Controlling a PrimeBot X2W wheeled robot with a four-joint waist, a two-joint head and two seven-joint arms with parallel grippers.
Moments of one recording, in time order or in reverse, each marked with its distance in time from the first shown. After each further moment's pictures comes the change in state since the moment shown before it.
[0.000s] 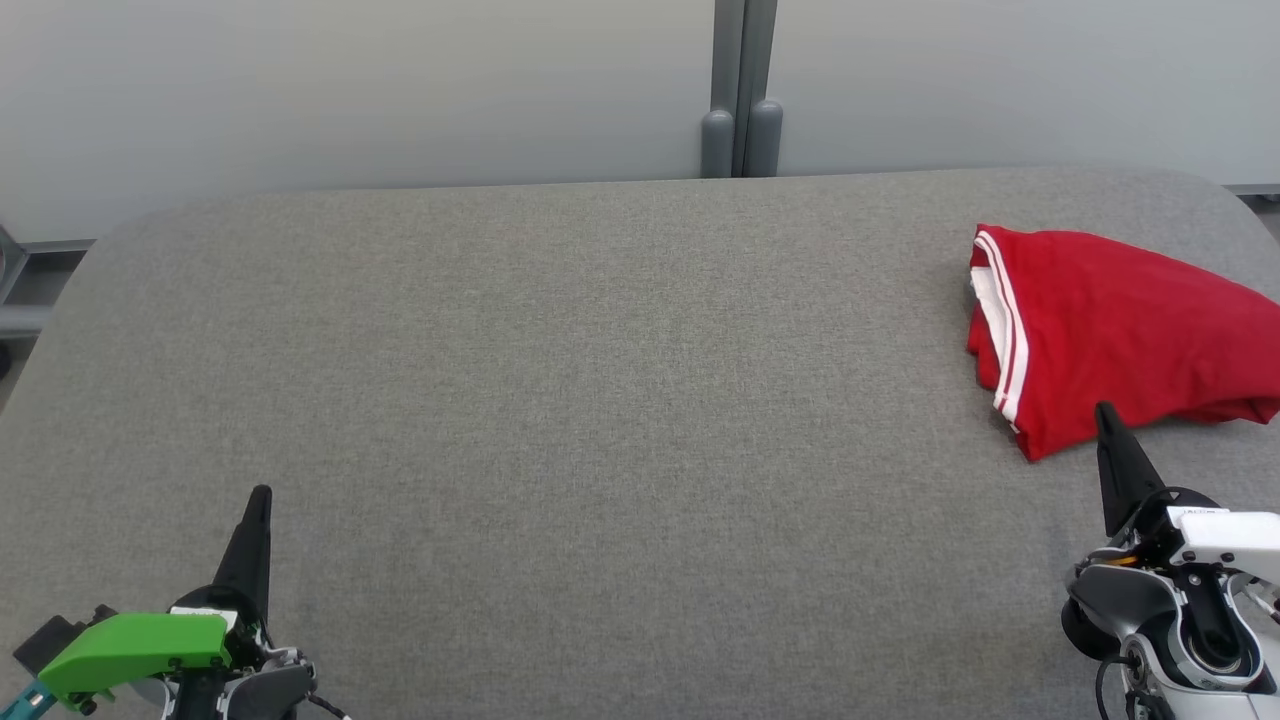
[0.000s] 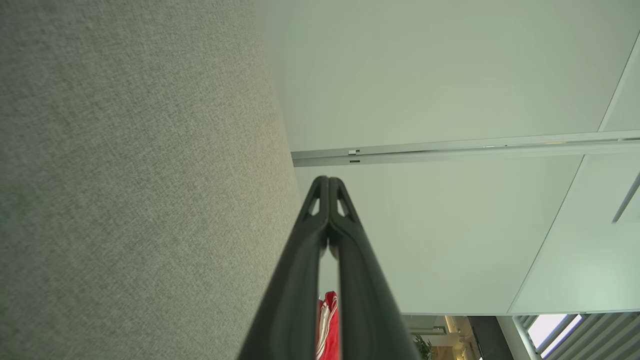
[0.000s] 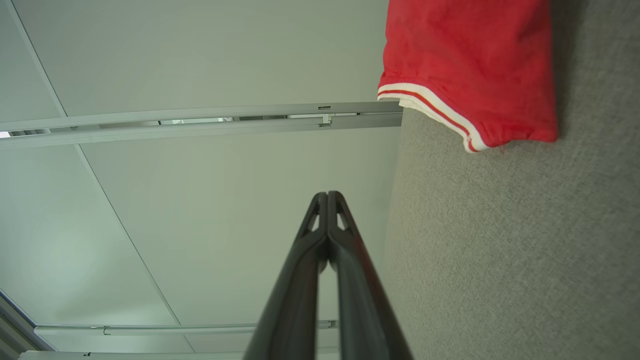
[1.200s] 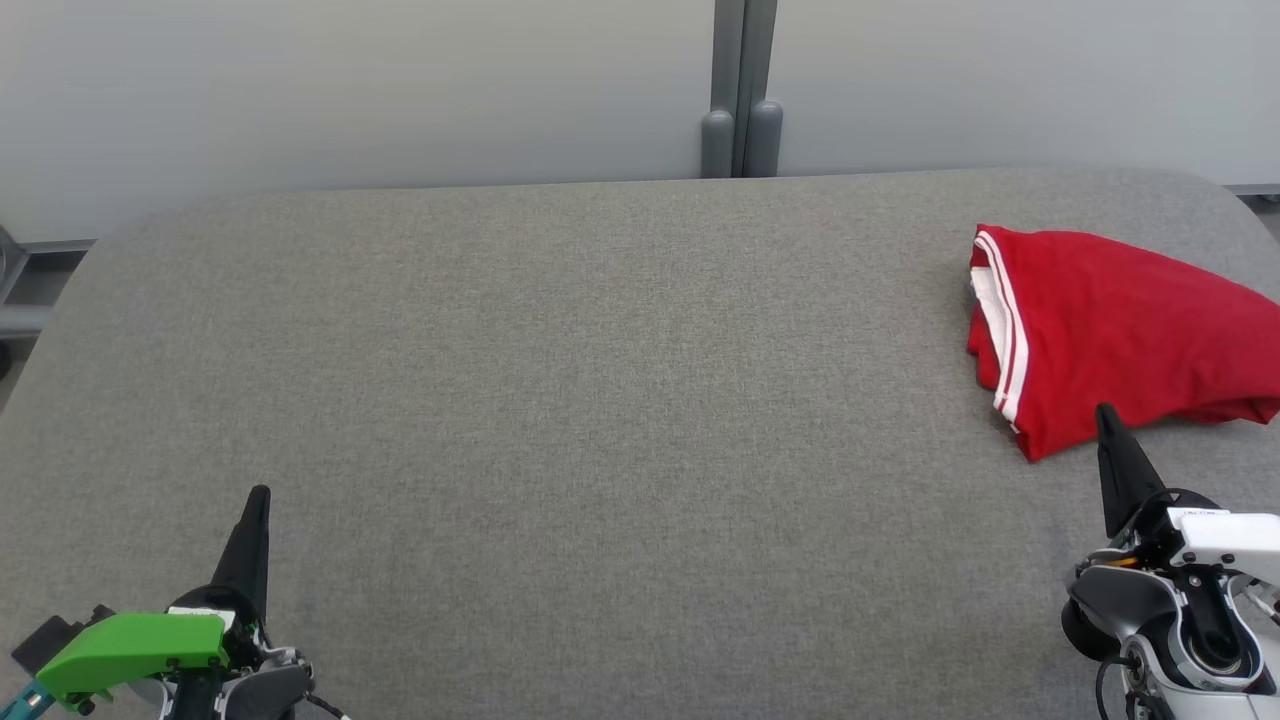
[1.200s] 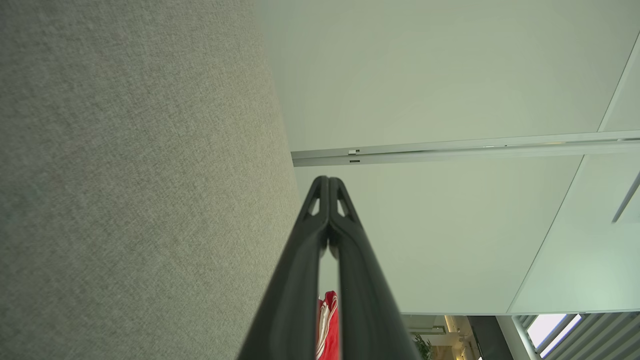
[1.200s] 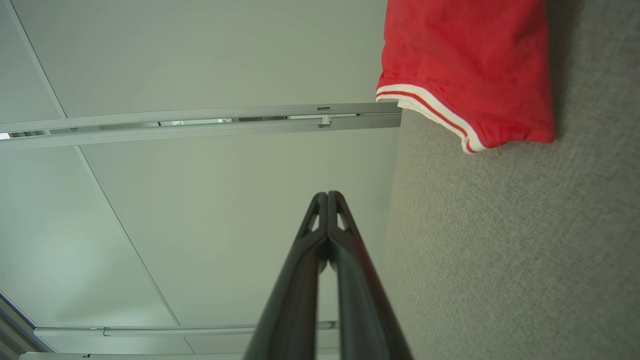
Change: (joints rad) left arm -0.001 0.000 0.005 0.002 0.000 -0.001 0.007; right arm 0.000 0.001 -0.002 0.006 0.000 0.003 0.000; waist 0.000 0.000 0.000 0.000
